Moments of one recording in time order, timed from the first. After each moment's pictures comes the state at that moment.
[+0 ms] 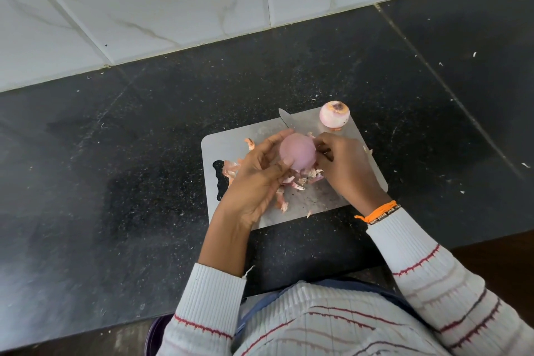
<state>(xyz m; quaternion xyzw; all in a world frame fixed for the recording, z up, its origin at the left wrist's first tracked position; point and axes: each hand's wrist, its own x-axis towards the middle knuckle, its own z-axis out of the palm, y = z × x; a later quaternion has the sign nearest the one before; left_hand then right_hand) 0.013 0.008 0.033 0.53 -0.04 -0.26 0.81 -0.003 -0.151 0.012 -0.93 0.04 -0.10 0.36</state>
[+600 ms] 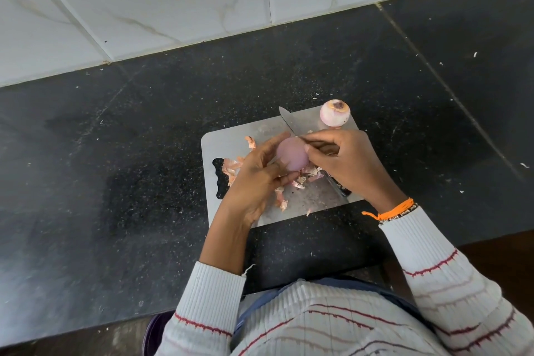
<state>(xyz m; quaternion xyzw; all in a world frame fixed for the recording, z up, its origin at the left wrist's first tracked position) 0.011 0.006 0.038 0.60 0.00 -0.26 0.75 -0.007 -0.152 0.040 -0.88 -0.01 -0.08 0.48</state>
